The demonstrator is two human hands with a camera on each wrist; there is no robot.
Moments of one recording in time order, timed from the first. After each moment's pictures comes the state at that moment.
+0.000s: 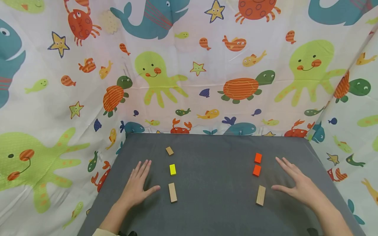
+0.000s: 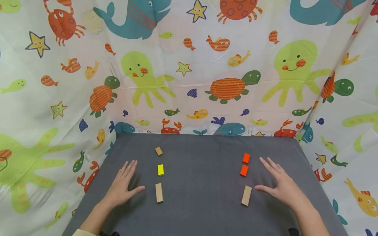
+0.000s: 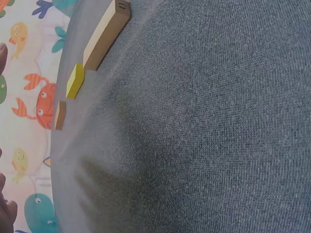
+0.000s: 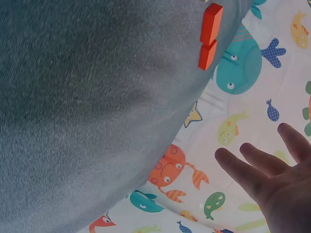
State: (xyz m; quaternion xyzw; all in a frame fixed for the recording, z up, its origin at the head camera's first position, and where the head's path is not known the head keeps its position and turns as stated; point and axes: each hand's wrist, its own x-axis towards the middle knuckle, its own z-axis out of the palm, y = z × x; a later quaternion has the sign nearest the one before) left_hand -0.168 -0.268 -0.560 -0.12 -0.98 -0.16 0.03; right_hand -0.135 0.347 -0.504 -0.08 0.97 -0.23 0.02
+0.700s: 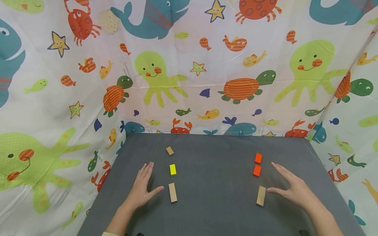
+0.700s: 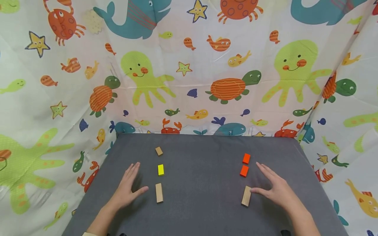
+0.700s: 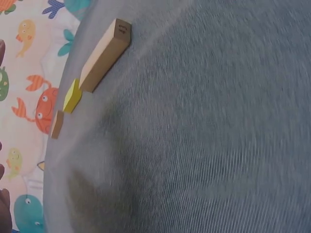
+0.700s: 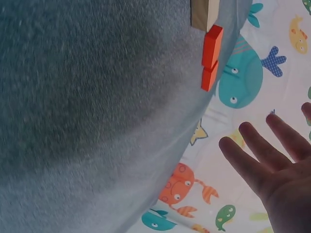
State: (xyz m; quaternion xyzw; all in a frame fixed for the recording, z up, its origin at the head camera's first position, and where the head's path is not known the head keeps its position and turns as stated) left_hand -0.163 -0.252 -0.570 -0.12 -0.96 -0.25 0.04; right_hand -0.134 0.333 -0.520 -0.07 0.96 -0.26 0.02
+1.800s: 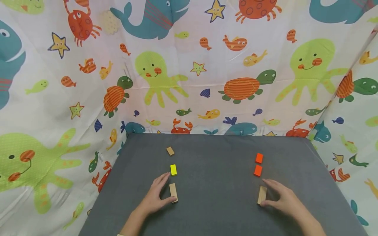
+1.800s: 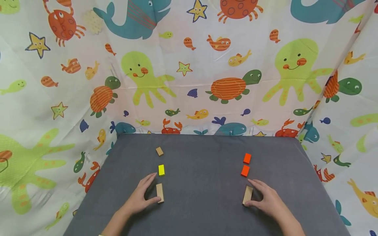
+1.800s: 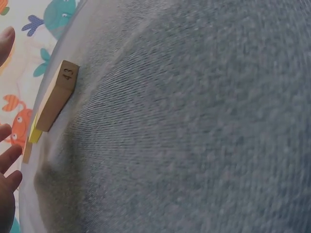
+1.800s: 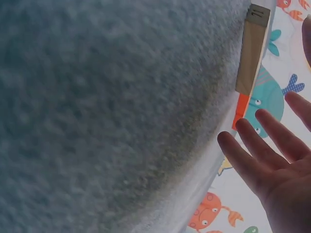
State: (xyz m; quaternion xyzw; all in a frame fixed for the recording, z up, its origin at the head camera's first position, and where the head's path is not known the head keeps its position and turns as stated) left_hand -0.151 -0.216 -0.595 -0.15 -0.92 -0.36 -0.04; right_hand -0.124 0.314 -0.568 -0.06 0.95 -0.28 0.09
